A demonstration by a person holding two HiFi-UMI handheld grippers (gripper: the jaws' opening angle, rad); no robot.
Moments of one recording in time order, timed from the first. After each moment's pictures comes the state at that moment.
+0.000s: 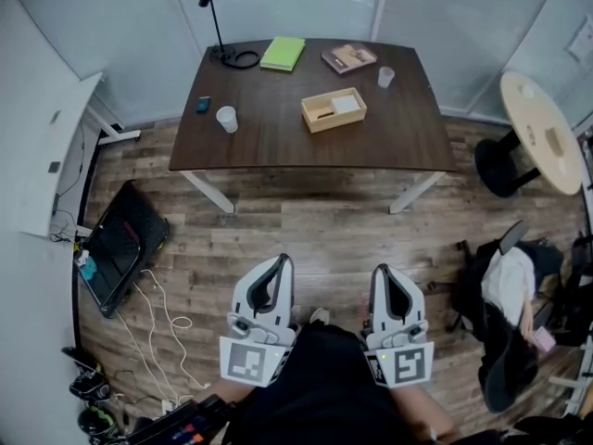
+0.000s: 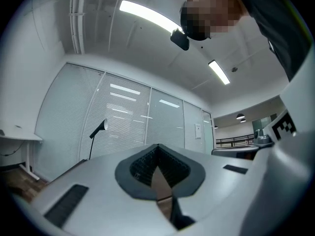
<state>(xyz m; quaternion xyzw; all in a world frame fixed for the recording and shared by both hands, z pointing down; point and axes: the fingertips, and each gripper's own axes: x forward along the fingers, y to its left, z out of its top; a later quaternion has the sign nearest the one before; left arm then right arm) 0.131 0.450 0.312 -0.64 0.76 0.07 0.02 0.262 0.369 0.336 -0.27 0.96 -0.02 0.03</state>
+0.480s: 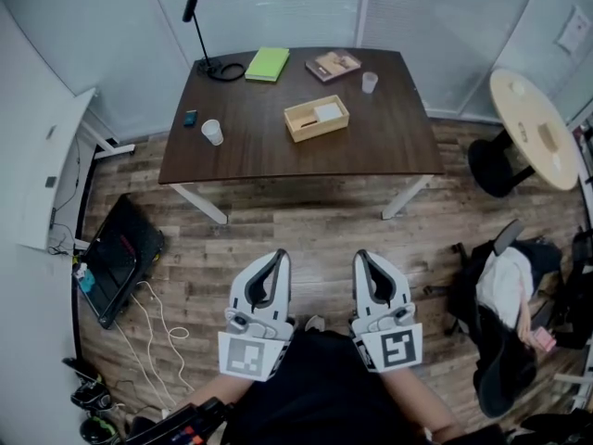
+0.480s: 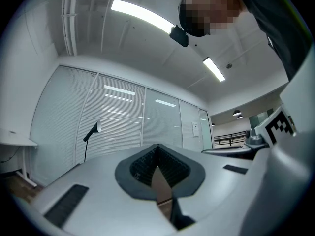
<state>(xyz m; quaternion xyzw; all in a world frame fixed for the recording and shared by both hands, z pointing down) 0.157 0.405 0.312 -0.65 0.76 0.04 0.04 0.257 0.329 0.342 -0.24 0.97 -0.01 0.03</state>
